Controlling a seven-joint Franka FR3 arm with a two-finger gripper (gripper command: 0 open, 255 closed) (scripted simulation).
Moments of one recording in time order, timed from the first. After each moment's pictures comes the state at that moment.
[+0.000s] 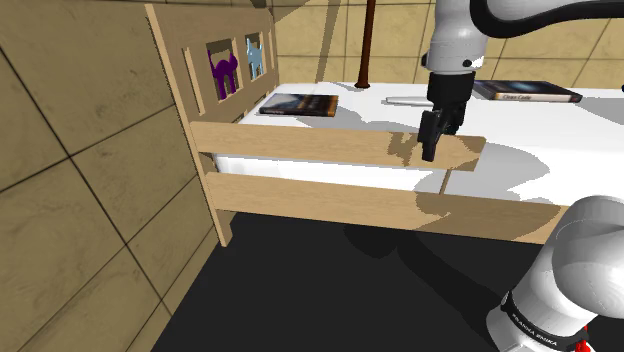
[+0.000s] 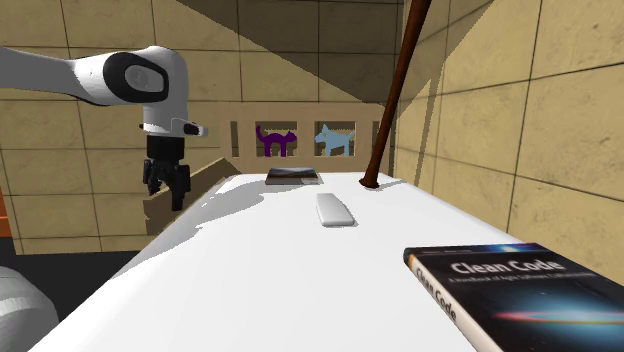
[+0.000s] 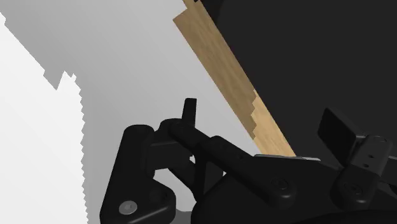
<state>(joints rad) -0.01 -0.75 0.04 -2.36 0.05 1.49 0.06</state>
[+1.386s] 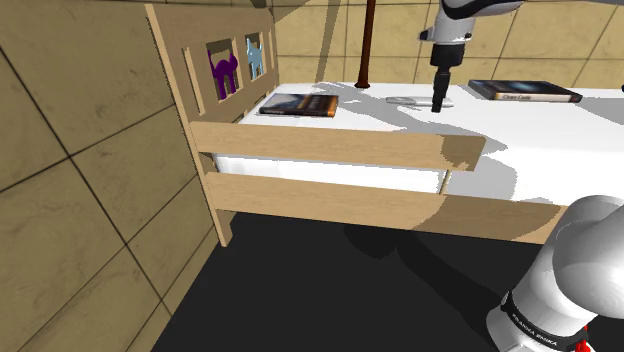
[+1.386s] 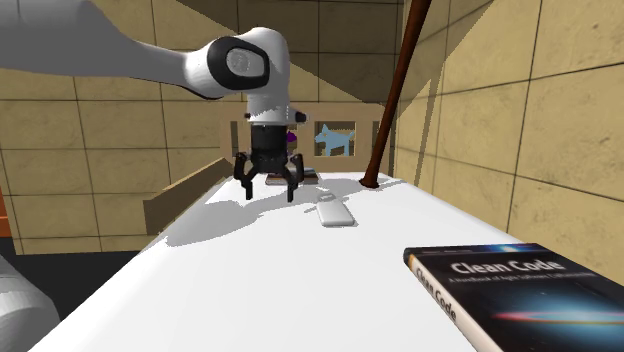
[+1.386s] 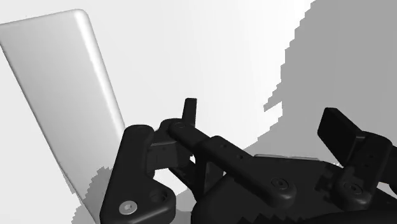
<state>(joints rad) 0.01 -0.37 -0.39 -1.99 -0.16 1.61 -0.72</state>
